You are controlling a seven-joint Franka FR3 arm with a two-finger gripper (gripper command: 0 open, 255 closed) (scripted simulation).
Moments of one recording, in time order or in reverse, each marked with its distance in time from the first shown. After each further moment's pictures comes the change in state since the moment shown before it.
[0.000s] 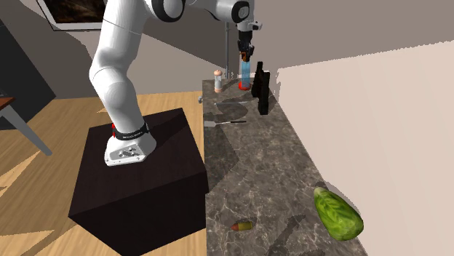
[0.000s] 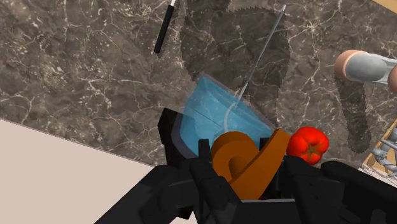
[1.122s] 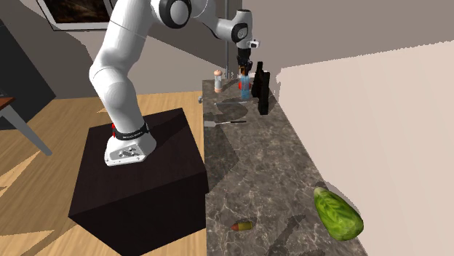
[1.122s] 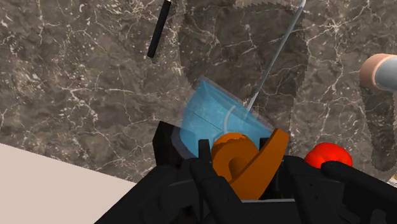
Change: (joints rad) arm 0.003 0.087 -0.007 -0.092 -0.010 0.179 0.007
